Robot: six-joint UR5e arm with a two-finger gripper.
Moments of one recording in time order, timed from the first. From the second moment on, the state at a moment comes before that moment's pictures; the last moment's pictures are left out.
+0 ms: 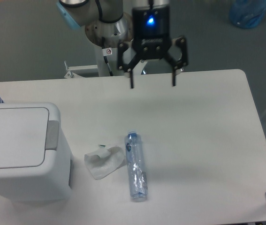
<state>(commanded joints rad) 2.44 -1.56 -1.61 -0.93 1.33 0.38</state>
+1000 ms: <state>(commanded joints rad) 2.27 -1.67 -1.59 -0.88 1.33 0.11</state>
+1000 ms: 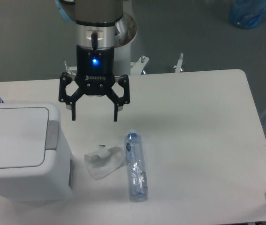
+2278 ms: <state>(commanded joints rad) 2.23 -1.71 -1.59 -0.88 1.32 0.09</state>
